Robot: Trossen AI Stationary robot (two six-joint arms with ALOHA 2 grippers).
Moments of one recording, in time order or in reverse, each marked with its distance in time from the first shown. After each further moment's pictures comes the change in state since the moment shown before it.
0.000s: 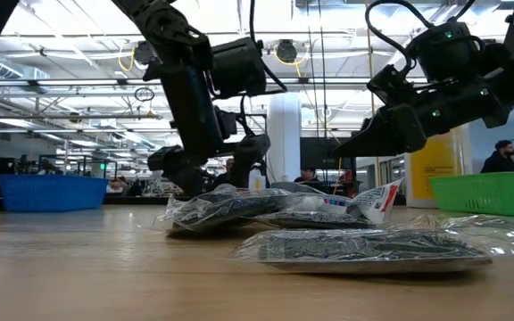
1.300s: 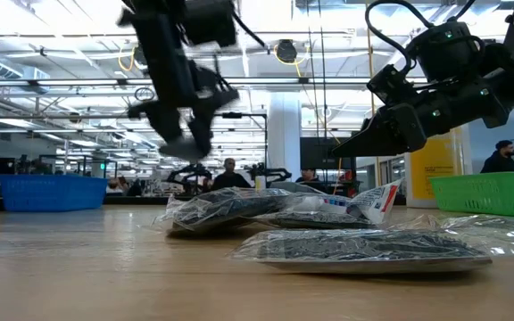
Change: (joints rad) left arm 0.009 -0.288 -0.001 -0.316 -0.006 0.148; right arm 0.000 0.000 0.000 -0.001 -0.001 0.008
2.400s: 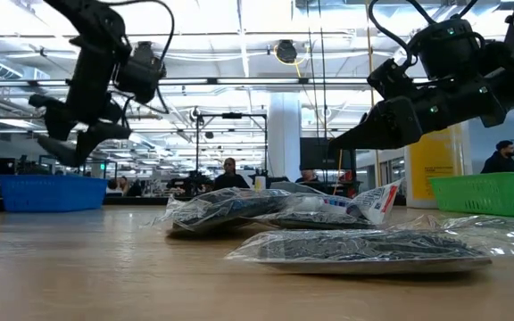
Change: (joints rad) left arm 0.610 -0.270 -0.262 -0.491 0.109 0.163; right arm 0.000 0.000 0.000 0.052 0.000 -0.003
